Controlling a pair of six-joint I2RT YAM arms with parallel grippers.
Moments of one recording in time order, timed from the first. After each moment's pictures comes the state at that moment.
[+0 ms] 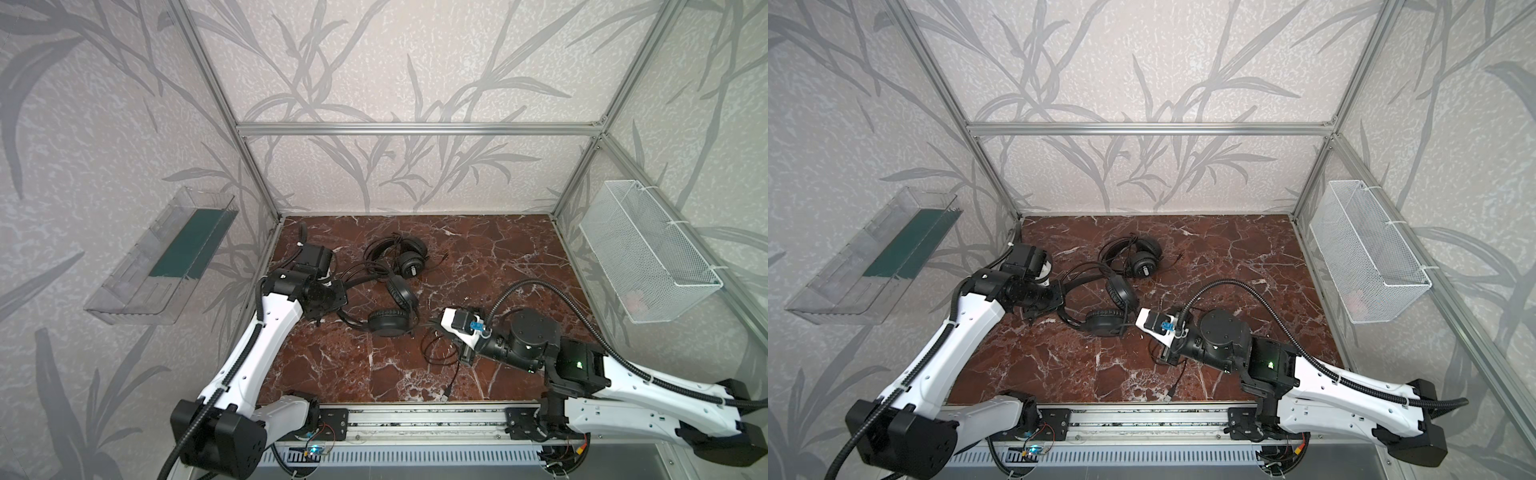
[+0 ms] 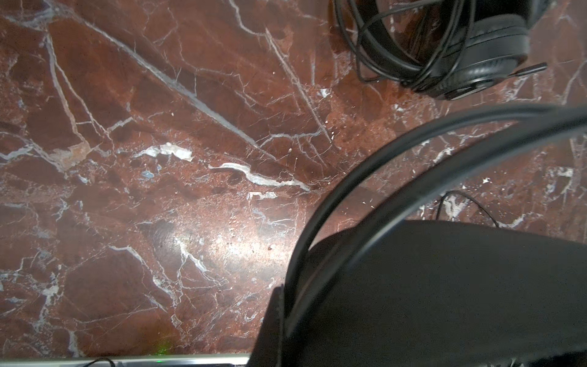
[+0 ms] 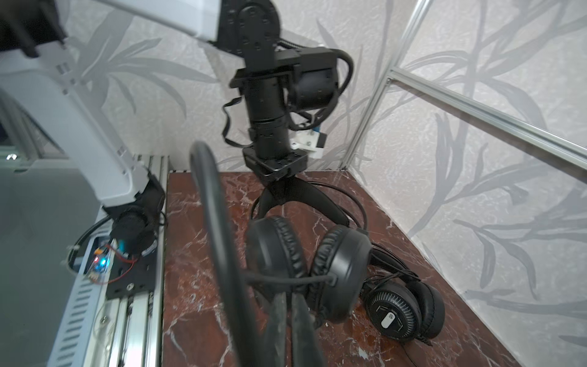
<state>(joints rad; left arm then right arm) -0.20 1.20 1.14 -1.13 0.12 -0.56 1.28 0.87 0.91 -0.22 0.12 -0.29</state>
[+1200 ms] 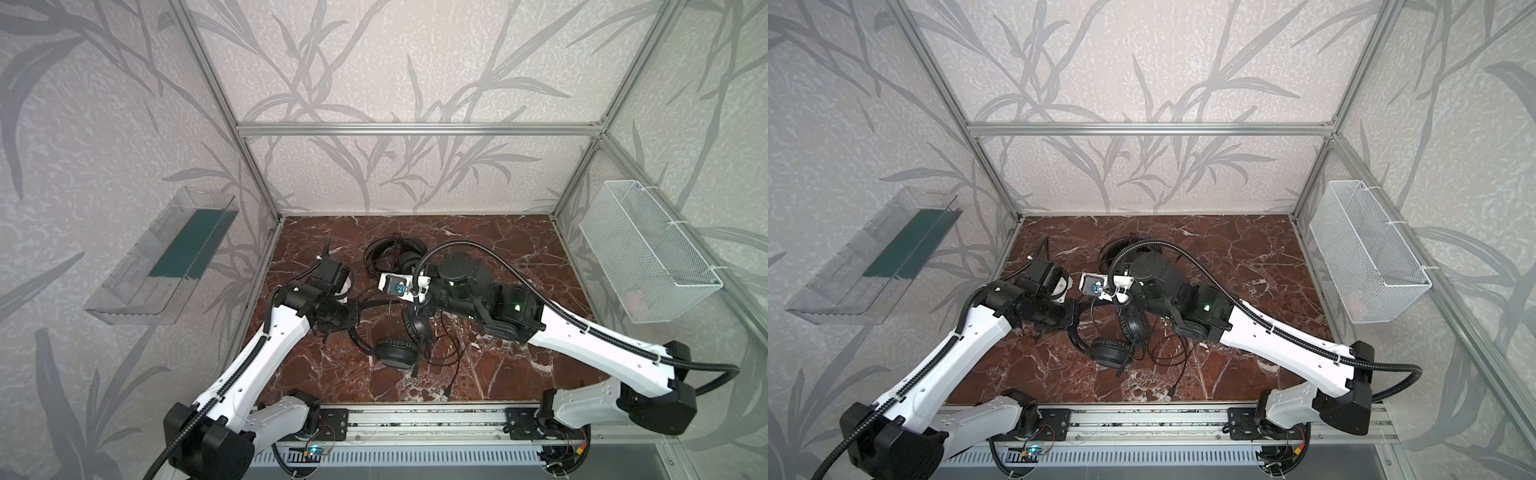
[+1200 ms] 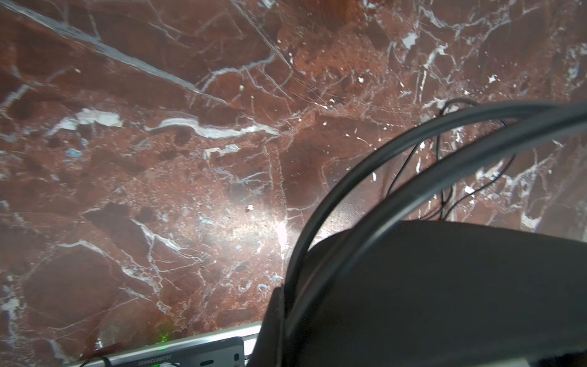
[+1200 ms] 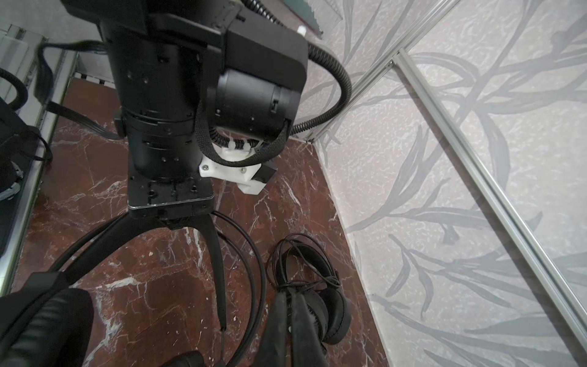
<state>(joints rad) -0.36 1.12 1.05 -1.14 0.16 -0.49 1.10 1.34 1.41 -0.42 0.12 -0.61</state>
